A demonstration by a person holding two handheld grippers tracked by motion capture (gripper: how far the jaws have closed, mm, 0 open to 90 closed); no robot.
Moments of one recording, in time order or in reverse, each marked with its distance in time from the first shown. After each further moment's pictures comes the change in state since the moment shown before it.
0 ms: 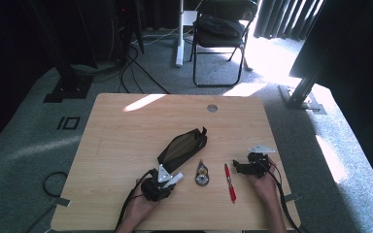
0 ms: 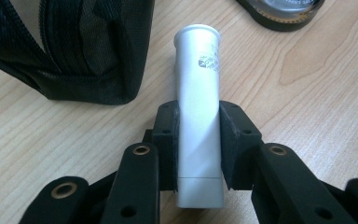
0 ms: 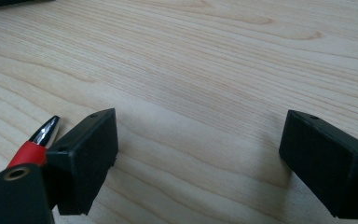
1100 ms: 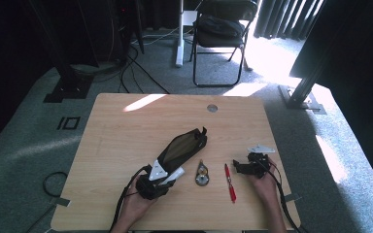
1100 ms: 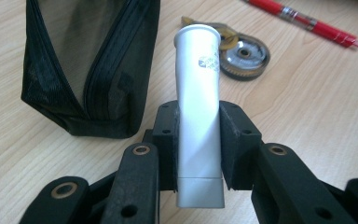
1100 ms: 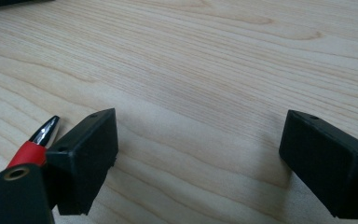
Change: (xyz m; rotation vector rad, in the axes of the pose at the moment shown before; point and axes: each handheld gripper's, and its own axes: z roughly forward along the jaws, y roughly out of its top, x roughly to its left) left arm 0.003 0.014 -0.039 -0.120 -0.054 0.001; right arm 0.000 0.000 0.000 0.000 0.000 0.000
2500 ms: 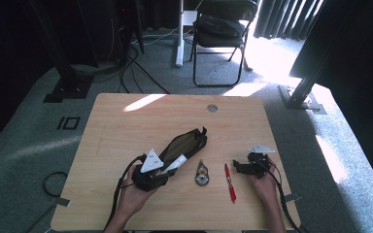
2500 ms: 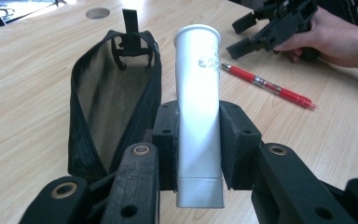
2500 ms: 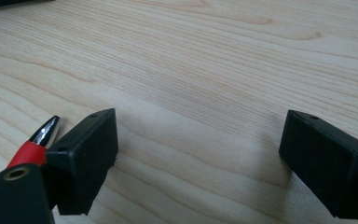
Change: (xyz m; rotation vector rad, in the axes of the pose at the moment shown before) left arm 0.005 0.036 -0.036 -0.155 -0.023 0.011; right arm 0.000 0.000 0.000 0.000 0.000 0.000
